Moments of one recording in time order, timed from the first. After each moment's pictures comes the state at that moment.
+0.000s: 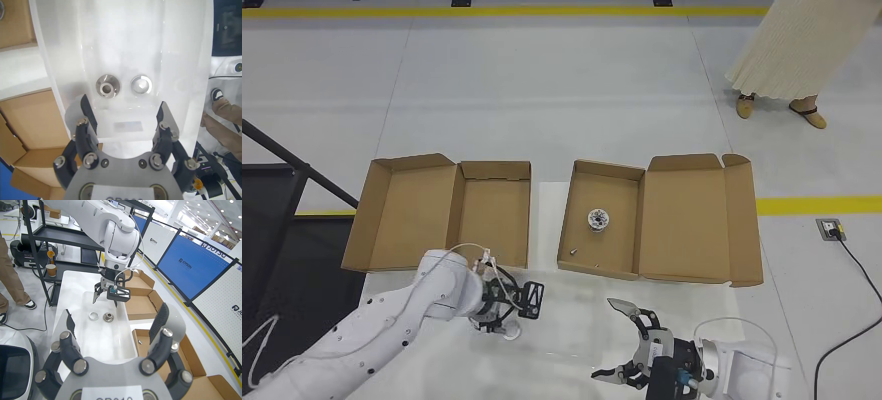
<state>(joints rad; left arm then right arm) 0.47 -0.82 -0.51 -1.59 1.03 -0.95 -0.87 -1.41 -1.19 1.41 -1.98 -1.89 -0.93 -0.46</state>
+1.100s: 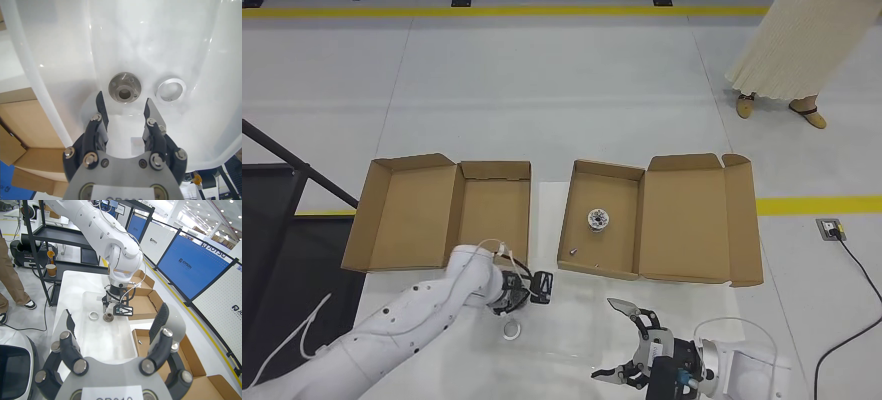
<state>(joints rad) 0.39 -0.99 -0.38 -1.33 1.20 -0.87 -0.80 -1.41 -1.19 1.41 -1.98 -1.89 -0.93 -0.46</state>
